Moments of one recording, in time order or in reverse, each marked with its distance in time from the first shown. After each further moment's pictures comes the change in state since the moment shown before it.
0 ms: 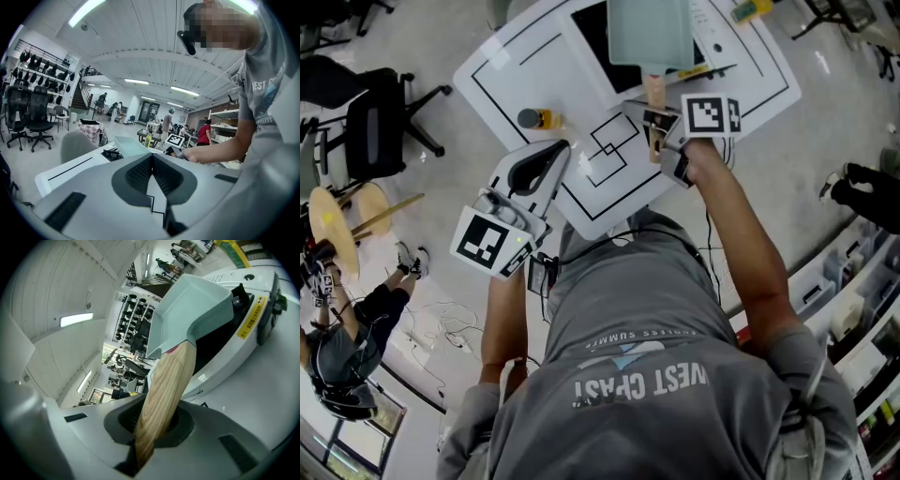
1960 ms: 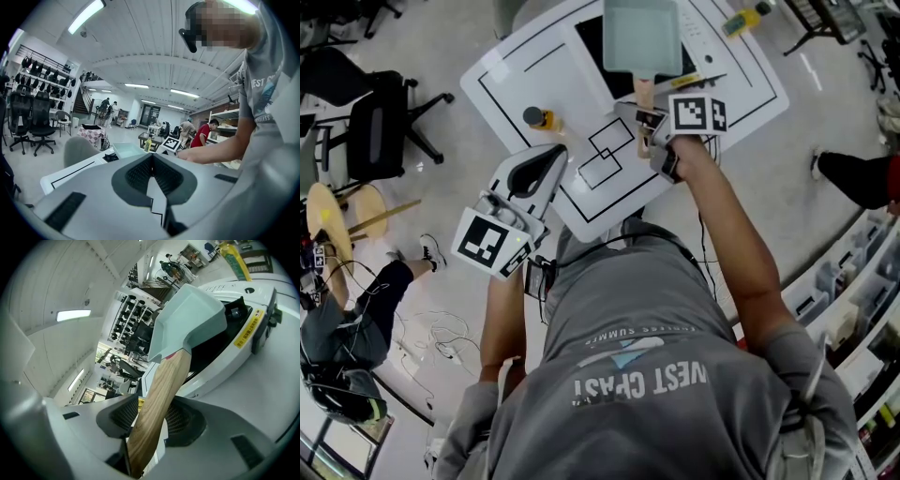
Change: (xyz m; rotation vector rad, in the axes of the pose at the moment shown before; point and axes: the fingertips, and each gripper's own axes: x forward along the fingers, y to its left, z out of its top) left arm -0.020 -0.013 0.011 0.023 -0.044 0.027; right arm 0.003 -0.004 0.006 -0.034 -0.030 -0.088
